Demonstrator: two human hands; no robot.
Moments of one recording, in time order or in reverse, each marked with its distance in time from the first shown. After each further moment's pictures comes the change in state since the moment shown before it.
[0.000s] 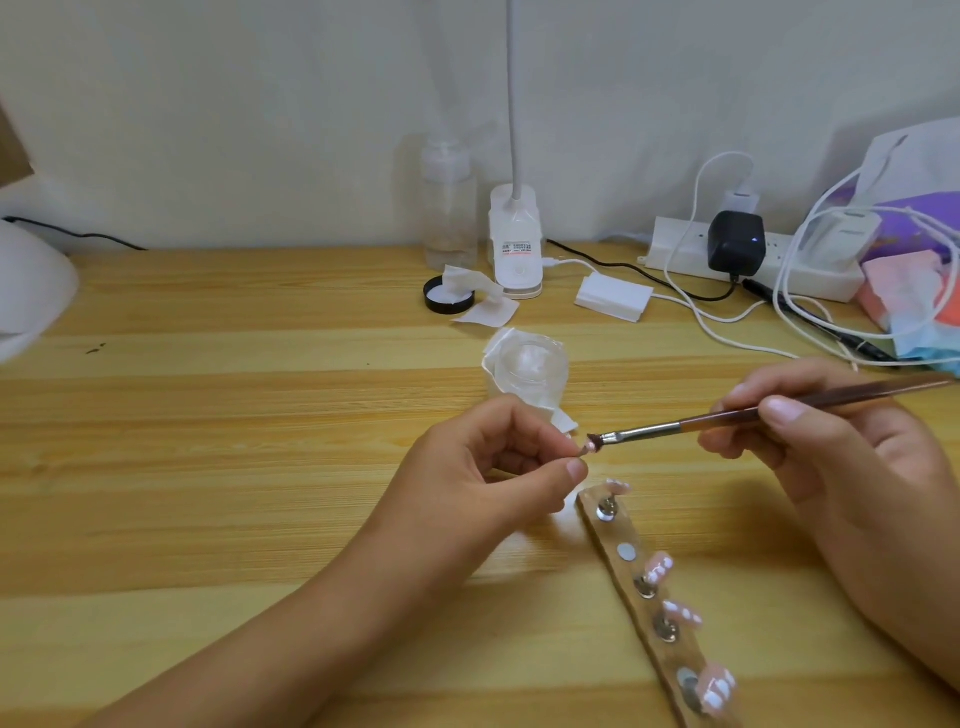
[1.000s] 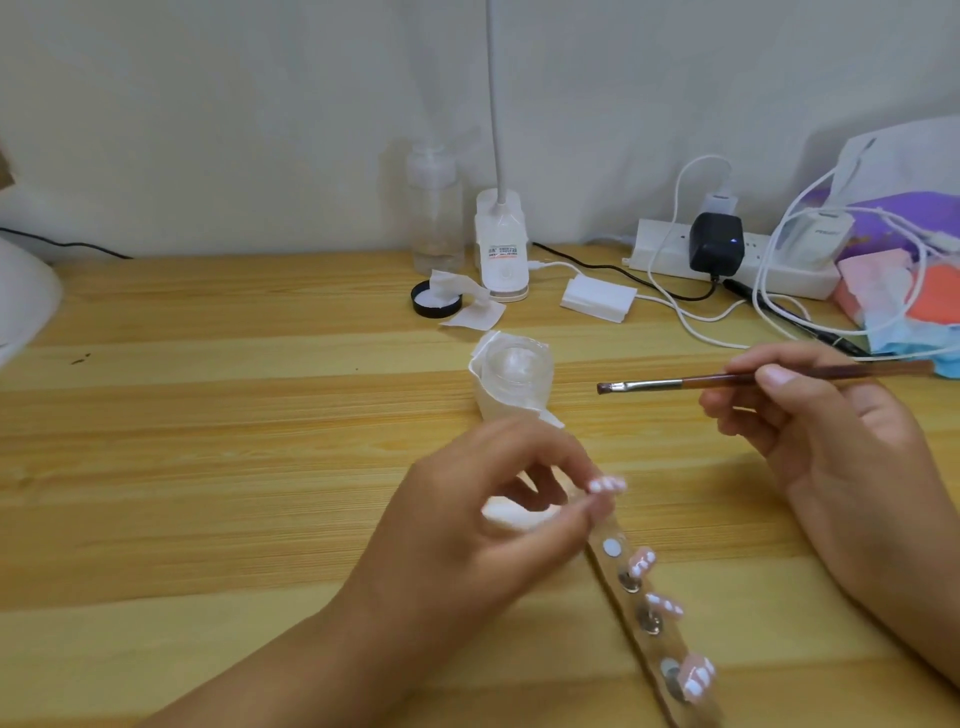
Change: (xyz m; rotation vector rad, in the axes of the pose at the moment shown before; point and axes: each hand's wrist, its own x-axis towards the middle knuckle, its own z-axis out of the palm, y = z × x) left_hand -0.017 0.006 0.008 0.342 0.002 0.380; right_hand 0.009 -0.004 -0.001 0.060 0.130 0.086
